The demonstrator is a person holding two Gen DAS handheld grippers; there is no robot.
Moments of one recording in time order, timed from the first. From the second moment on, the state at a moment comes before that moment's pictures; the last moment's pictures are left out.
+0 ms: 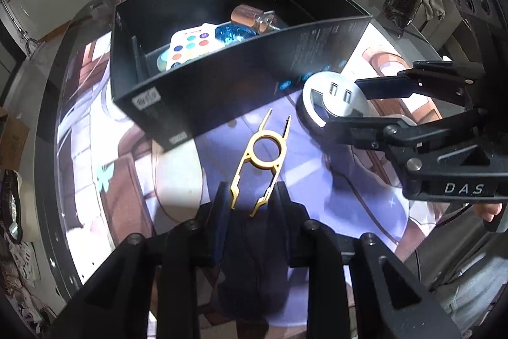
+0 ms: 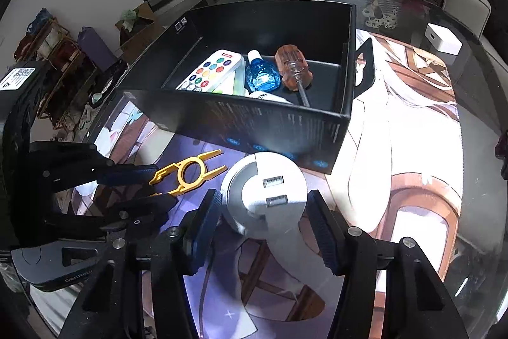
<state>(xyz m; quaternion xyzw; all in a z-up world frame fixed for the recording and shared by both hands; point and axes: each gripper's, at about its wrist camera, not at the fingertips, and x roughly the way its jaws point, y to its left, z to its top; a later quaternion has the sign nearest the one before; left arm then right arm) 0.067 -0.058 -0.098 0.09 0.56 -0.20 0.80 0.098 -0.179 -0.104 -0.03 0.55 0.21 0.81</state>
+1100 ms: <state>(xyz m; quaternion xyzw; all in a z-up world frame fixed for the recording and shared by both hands) 0.076 -0.047 -0.101 0.07 0.55 -0.15 0.82 0.099 -0.156 -0.111 -0.08 0.54 0.19 0.81</state>
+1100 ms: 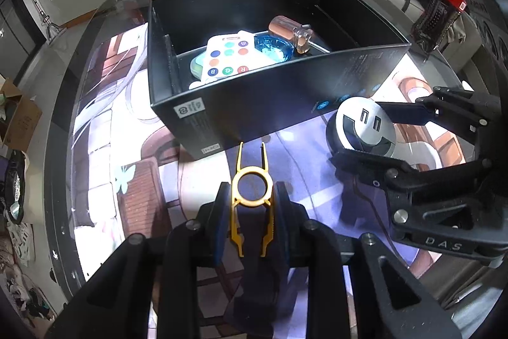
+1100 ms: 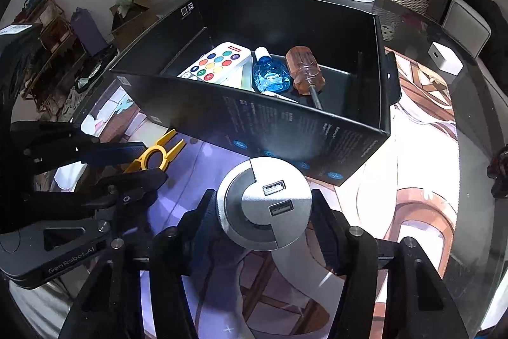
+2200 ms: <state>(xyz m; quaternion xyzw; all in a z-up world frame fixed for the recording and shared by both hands) 0.005 -0.030 0.036 0.06 0.19 -0.15 0.97 0.028 -0.171 0.021 -0.02 0.26 0.20 0.94</state>
